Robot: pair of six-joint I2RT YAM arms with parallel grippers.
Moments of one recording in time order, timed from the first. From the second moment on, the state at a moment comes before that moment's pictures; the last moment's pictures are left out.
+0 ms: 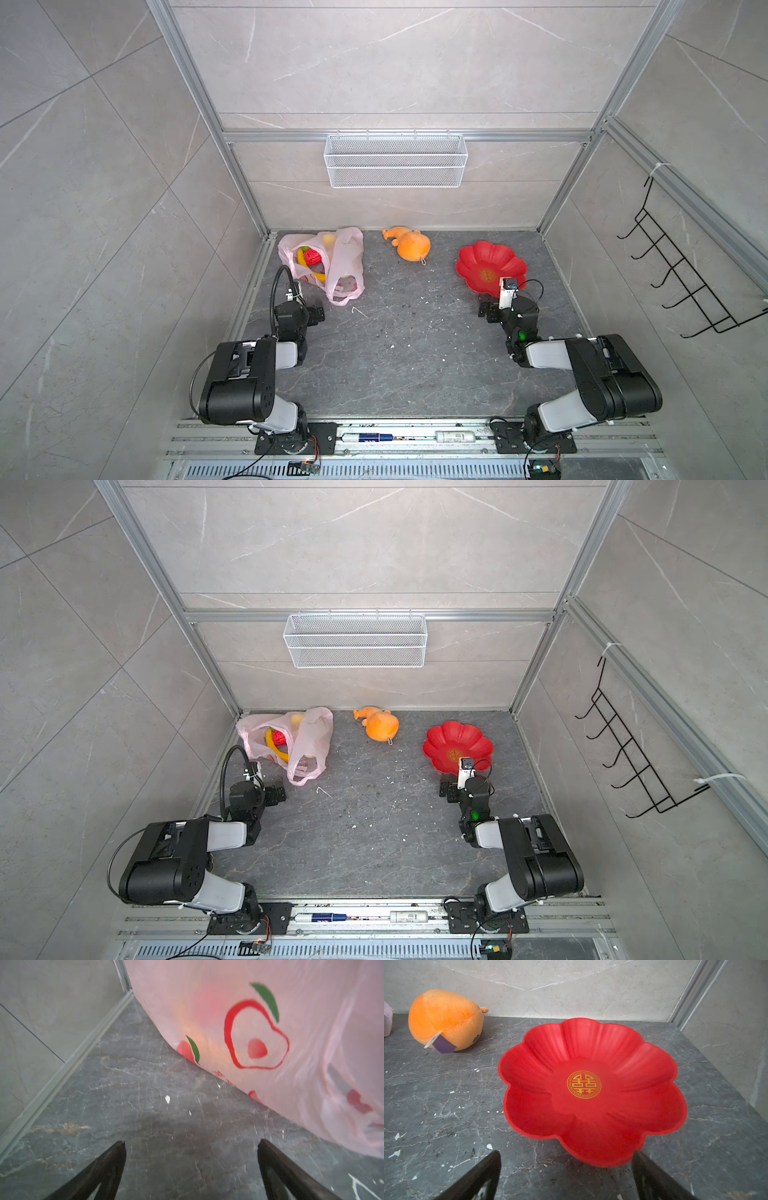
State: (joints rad) left arm 0.04 1.47 0.36 0.63 -0.07 -0.03; right arm 0.11 1.52 0.35 0.80 0.07 0.00
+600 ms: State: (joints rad) left arm 0.04 1.07 0.80 -0.24 -0.19 -0.46; right arm 0.10 1.18 0.72 -0.15 0.09 0.39
